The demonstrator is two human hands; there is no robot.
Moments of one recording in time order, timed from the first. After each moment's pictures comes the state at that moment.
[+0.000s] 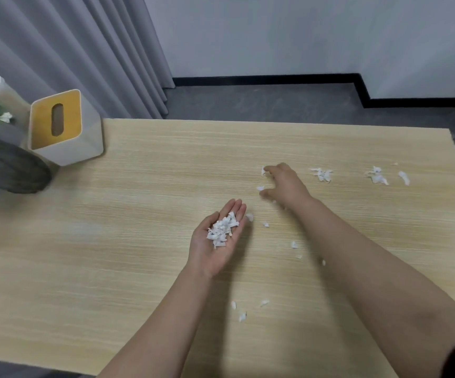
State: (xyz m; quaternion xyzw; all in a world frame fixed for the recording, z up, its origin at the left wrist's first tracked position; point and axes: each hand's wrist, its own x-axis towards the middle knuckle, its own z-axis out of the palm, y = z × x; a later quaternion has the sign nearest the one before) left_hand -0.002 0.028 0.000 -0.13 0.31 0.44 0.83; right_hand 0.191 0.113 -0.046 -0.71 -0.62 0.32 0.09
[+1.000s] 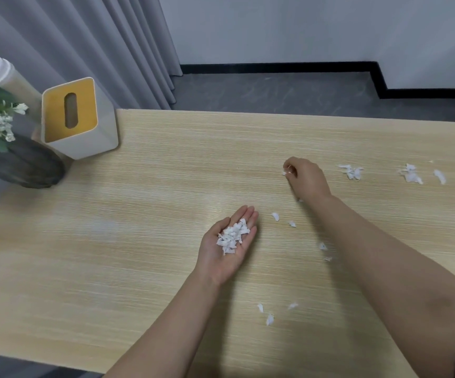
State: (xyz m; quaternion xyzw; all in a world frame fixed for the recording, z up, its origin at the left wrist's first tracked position) left_hand -0.044 0.031 -0.021 -0.13 0.36 0.40 0.83; right_hand 0.175 0.130 -0.067 -0.73 -0.62 0.24 0.16
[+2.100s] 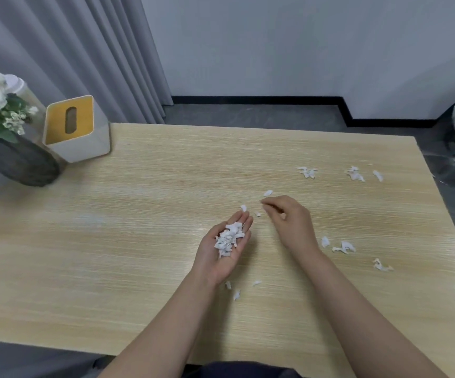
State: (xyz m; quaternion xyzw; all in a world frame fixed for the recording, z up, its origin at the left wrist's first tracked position) left_hand -0.001 -0.031 0.006 -0.09 0.35 0.41 0.84; right_hand 0.166 -0.026 0.000 -0.67 -0.58 0.27 0.39
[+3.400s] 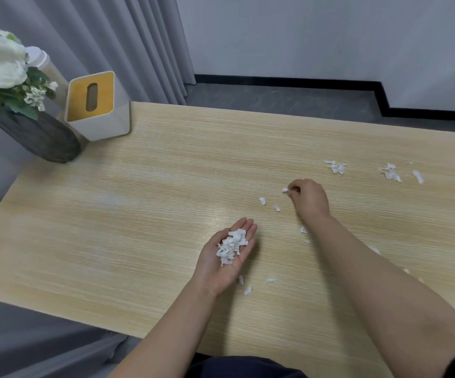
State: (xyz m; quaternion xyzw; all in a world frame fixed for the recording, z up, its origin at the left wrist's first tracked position) left_hand -0.024 -0.050 -0.004 -0.15 0.36 0.42 0.82; right_hand 0.190 0.052 -0.058 -0.76 -0.58 0.25 0.17
